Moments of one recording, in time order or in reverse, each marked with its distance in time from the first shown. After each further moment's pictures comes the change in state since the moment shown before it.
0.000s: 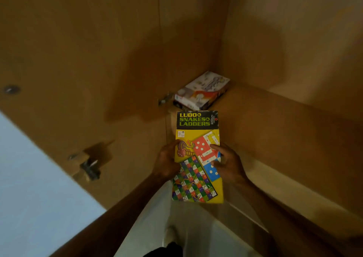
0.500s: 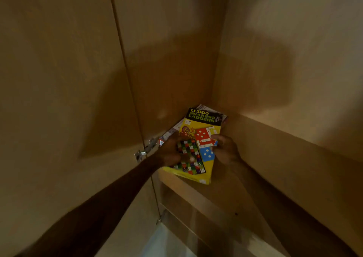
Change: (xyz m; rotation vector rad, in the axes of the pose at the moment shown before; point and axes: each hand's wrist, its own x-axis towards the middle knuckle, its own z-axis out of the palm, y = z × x) left_hand 0.274 0.066 0.000 0.101 -0.314 0.078; right_hand 0.291 -0.002 -0.059 -0.015 0.085 0.089
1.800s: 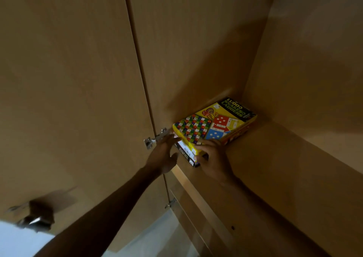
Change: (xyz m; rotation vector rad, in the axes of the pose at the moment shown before) left_hand -0.032 -0.031 0.024 0.527 0.459 -0.192; right_hand -0.012 -0.003 0.037 -0.292 -0.293 -0.524
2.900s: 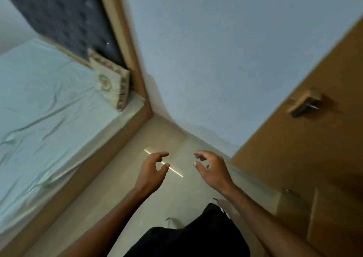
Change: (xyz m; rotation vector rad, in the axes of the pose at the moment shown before) left_hand -0.730 -0.085 -0.027 -0.417 0.899 -1.244; right_hand -0.409 -0.333 0.285 0.246 -1.142 -0.517
